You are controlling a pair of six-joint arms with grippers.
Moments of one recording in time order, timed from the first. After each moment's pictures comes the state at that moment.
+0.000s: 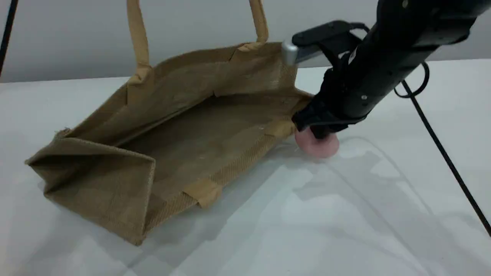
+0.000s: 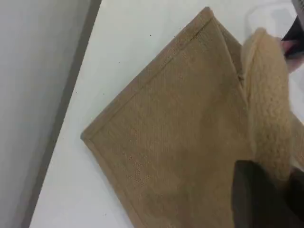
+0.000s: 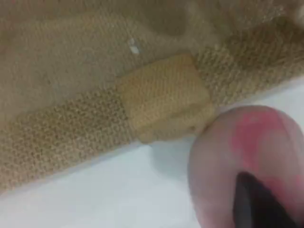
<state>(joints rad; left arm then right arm) -0.29 1.95 -2.01 -0.40 1.22 1.09 0.43 2.06 -1.11 0.18 0.15 -0.24</state>
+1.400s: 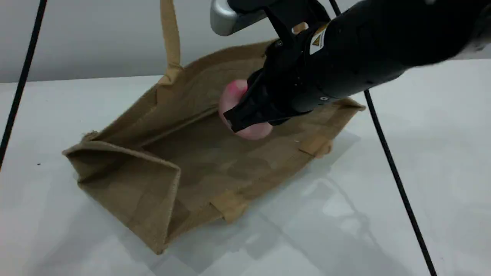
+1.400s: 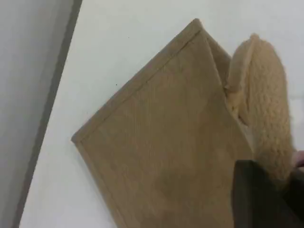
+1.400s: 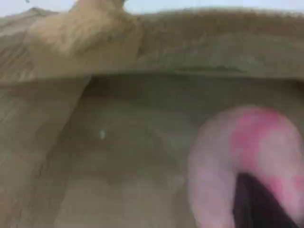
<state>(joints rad) -0.36 1.95 -2.01 -0.48 1.22 1.10 0.70 1.85 -0.87 0.18 -0.25 -0.22</state>
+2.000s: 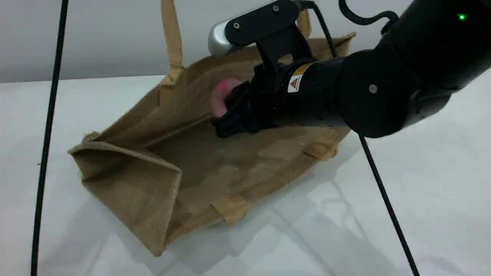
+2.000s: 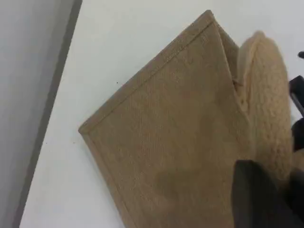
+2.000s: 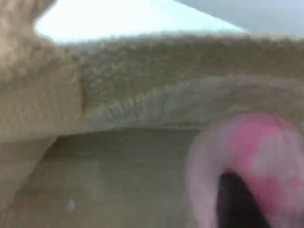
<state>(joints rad) -0.36 1.95 -2.01 -0.47 1.22 1.11 0.70 2.05 -0.92 0.19 -0.56 -0.18</state>
